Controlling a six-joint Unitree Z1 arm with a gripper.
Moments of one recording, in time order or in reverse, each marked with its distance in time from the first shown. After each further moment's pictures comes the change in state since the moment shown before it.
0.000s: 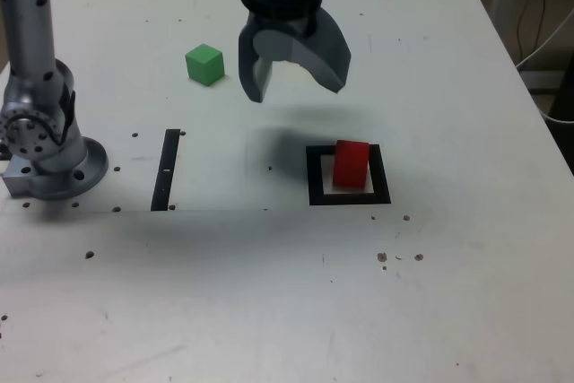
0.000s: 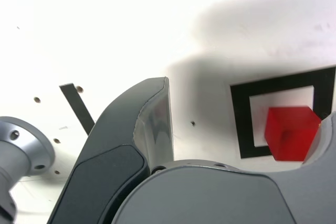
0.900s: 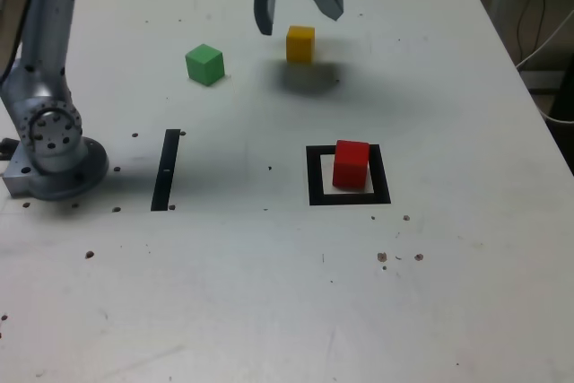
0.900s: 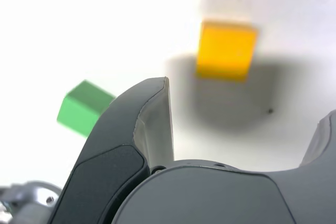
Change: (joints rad) arm 0.439 0.221 -0.327 0.067 0.043 0.335
